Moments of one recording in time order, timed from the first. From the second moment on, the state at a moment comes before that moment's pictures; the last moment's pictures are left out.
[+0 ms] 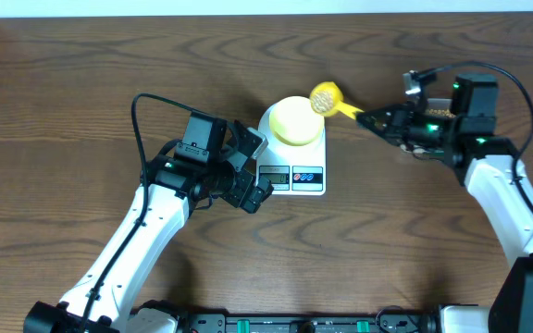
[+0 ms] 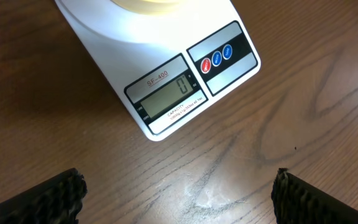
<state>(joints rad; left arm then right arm) -0.33 1.36 0.96 -0.73 0.36 0.19 0.01 1.53 0.98 -0.18 -1.00 0.63</state>
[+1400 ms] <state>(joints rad) -0.33 1.36 0.96 -0.72 0.36 0.19 0.37 1.50 1.06 -0.34 -0.28 0.10</state>
